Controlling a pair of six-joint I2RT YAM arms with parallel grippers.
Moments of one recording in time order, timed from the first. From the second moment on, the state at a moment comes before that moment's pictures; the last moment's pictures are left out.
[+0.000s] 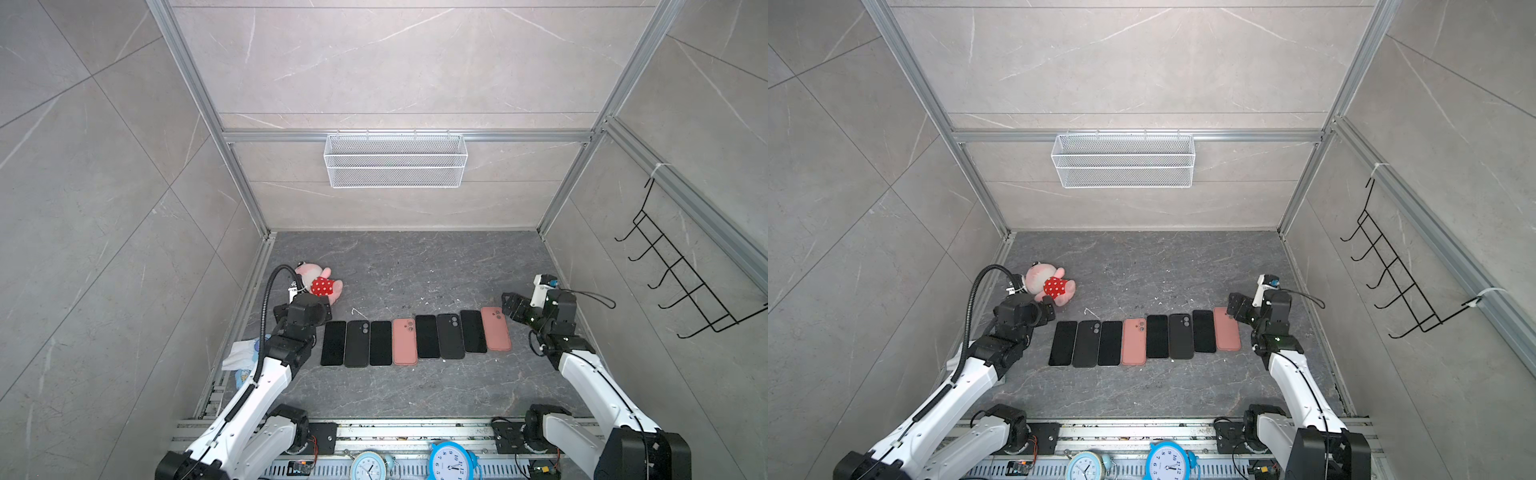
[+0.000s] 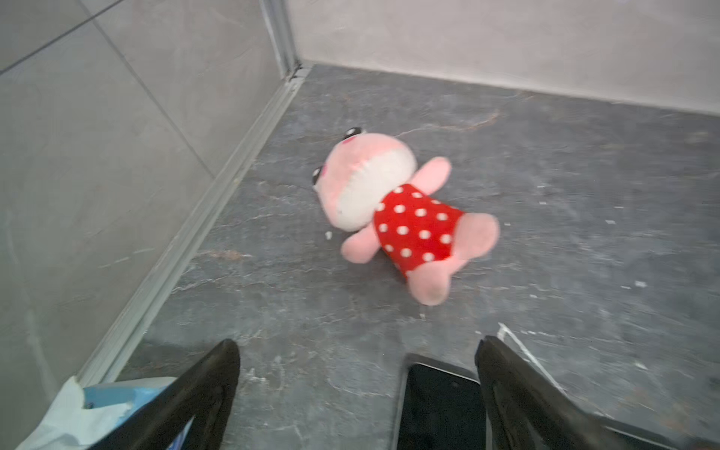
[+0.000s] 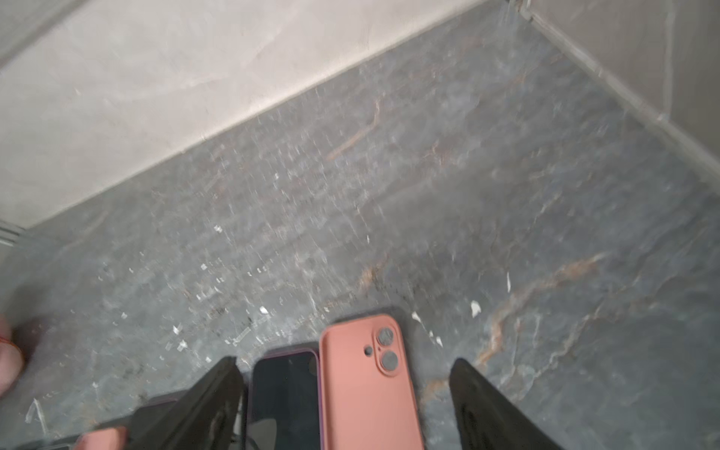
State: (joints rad) left arm -0.25 0.96 0.57 -0.22 -0.48 -0.23; right arm -0.10 1.02 0.45 0.02 -0.16 0.30
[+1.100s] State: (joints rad) left arm 0.05 1.48 0.37 0.63 0.01 0.02; right arm 0.06 1.50 0.34 0.80 0.11 0.03
